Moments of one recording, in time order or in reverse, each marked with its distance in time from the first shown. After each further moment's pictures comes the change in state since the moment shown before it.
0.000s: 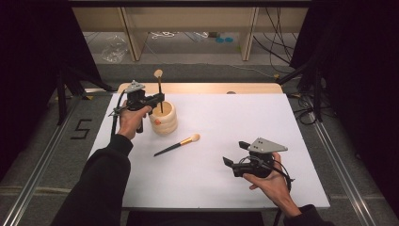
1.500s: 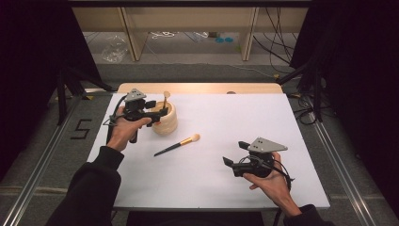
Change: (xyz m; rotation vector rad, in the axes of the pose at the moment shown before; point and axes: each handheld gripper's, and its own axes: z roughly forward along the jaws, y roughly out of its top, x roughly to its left) left arm -0.037 -0.003 -0.041 0.102 -0.036 0.105; right arm -0.001 0.001 0.000 0.011 0.009 0.000
